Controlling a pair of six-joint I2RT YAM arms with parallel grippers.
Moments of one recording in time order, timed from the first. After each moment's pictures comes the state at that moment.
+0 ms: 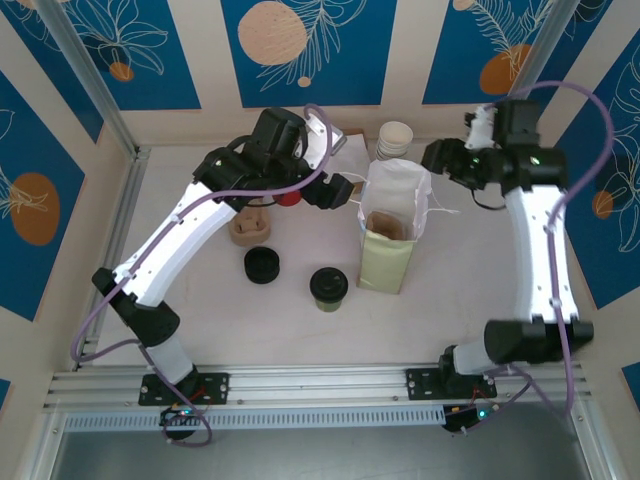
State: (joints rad) left arm -0.75 1.71 2.06 -0.97 0.17 -0.02; right arm -0.01 1.48 1.84 -1.19 -0.39 0.31
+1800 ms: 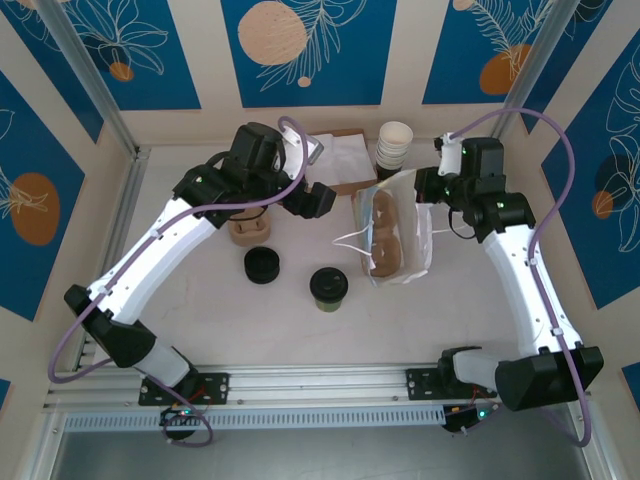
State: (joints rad) left arm -0.71 1.54 1.80 -0.87 0.18 -0.08; right arm 0.13 1.21 1.34 -0.73 -0.21 0.17
